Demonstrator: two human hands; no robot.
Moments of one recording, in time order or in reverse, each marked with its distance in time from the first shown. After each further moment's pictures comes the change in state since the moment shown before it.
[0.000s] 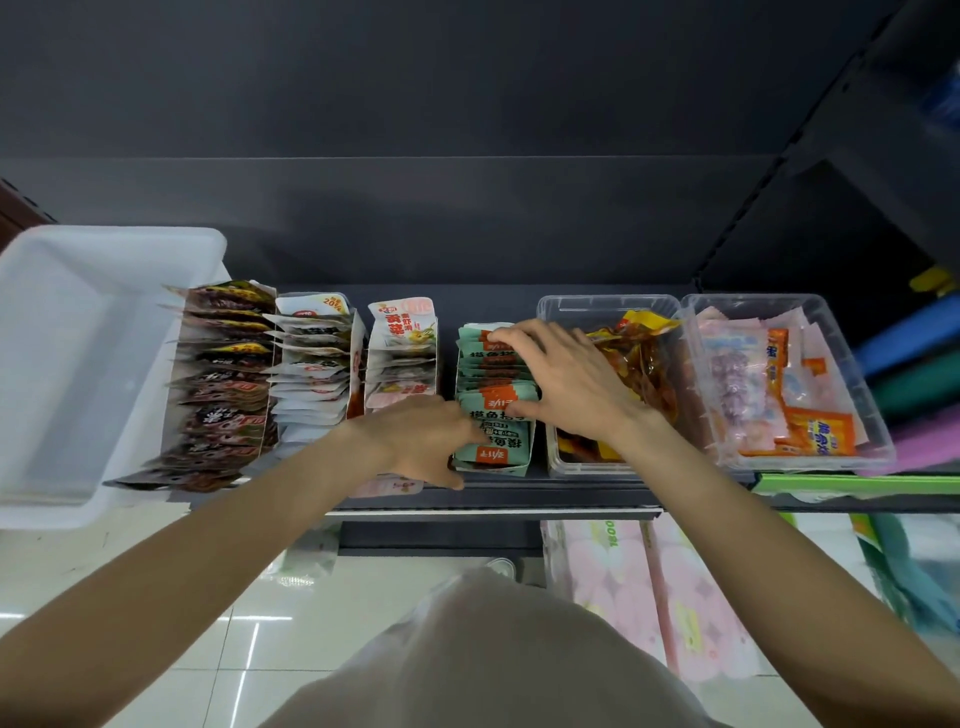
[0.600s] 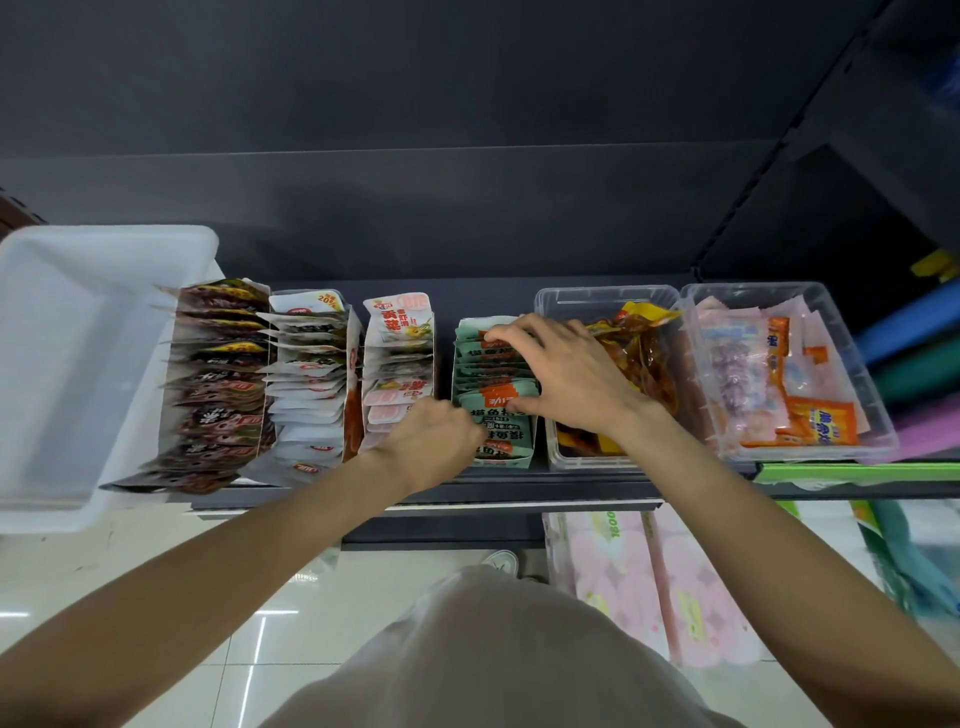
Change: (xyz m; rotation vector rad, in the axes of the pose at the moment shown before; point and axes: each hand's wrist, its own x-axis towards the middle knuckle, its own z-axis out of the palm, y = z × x) left_hand 0.008 0.027 0.011 0.326 0.197 -0.187; right_hand 0.001 0.002 0.002 -0.030 0.002 -0.016
